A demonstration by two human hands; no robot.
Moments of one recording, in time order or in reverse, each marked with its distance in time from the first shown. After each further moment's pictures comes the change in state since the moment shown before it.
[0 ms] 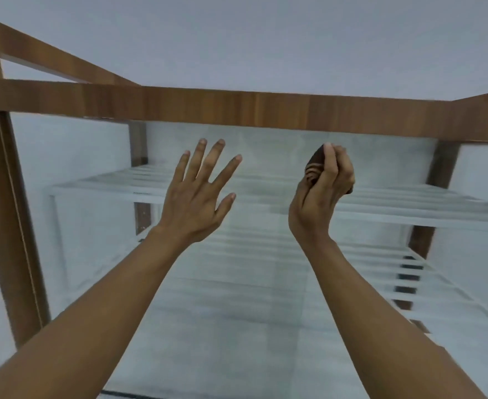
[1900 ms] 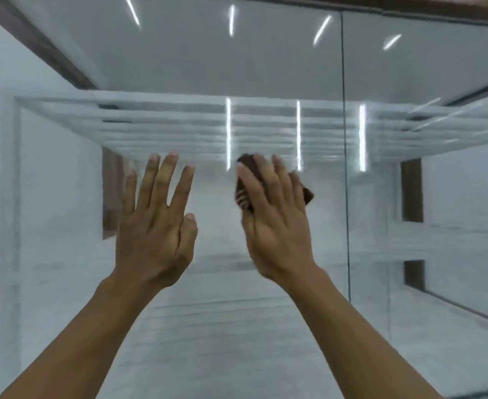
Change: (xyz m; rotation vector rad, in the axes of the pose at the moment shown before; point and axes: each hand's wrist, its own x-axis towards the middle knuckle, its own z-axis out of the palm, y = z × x) left_hand -0.223 -0.068 0.130 -0.199 0.357 -0.025; right_hand -0.267 -0.049 0.061 -0.451 -0.273 -0.362
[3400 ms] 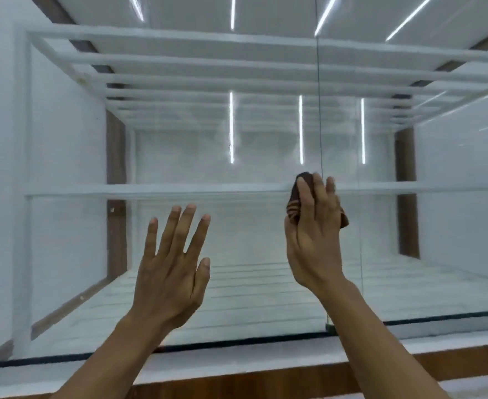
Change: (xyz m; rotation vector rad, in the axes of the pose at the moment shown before) left_hand -0.181 0.066 0.030 0.065 -0.132 0.077; right_hand -0.169 0.042 -0.031 0.122 -0.090 0.262
